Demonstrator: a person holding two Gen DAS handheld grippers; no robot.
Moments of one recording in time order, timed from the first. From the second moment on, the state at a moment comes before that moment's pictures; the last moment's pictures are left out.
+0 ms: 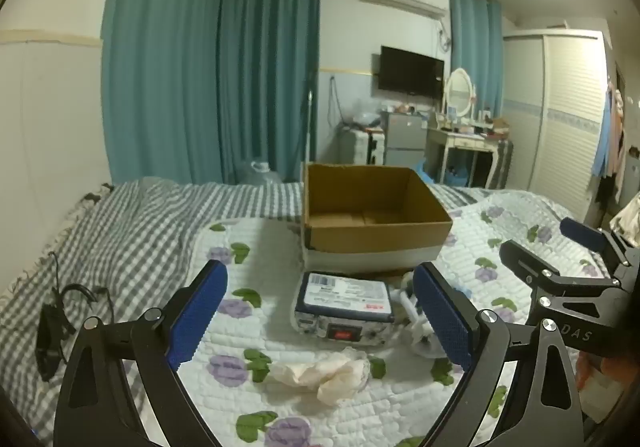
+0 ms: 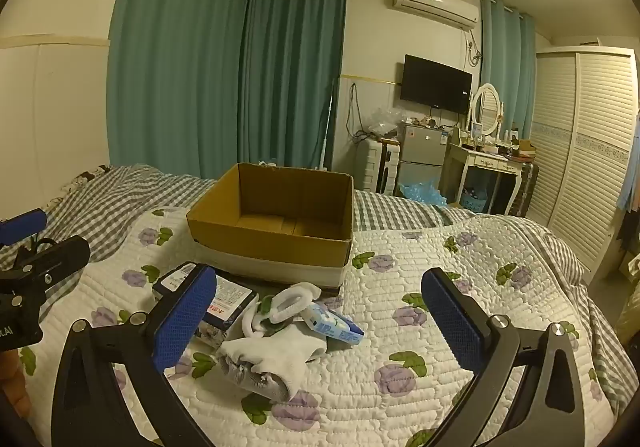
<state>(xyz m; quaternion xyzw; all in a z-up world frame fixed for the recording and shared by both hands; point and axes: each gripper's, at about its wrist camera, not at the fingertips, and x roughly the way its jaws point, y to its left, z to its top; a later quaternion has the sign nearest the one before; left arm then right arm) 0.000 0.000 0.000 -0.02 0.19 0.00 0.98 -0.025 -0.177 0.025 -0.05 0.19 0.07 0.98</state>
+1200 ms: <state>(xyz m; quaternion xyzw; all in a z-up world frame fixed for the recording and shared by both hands) 0.001 0.001 -0.004 -0.02 0.20 0.01 0.98 -0.024 -0.175 0.021 -0.05 0.19 0.08 0.98</state>
